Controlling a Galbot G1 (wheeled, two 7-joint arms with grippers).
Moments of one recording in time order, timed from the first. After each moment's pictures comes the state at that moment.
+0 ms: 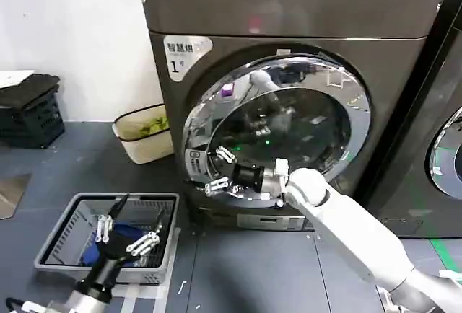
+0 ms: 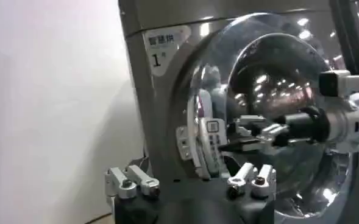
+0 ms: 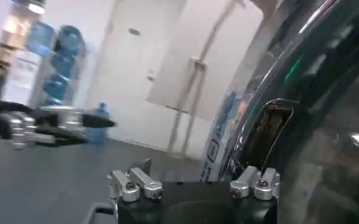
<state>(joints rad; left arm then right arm) 1.61 -1.34 -0.72 -2.30 -0.17 -0.03 0.32 -0.41 0.99 -0.20 1.53 0.75 0.16 -0.92</state>
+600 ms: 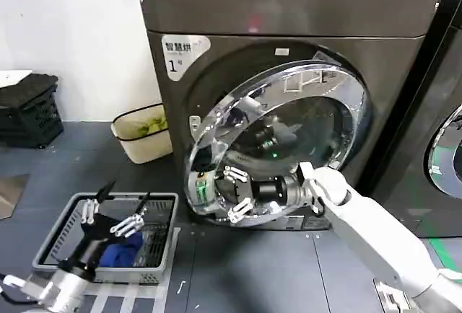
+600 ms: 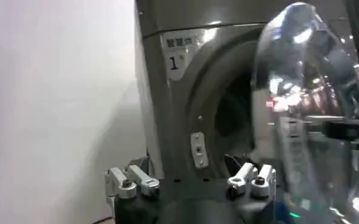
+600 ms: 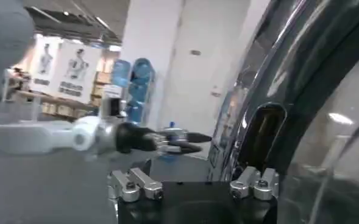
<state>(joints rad) 1.48 -1.20 -0.77 -2.23 -0.34 0.06 0.30 -0.46 0.87 -0.14 1.63 0.87 0.13 -1.21</state>
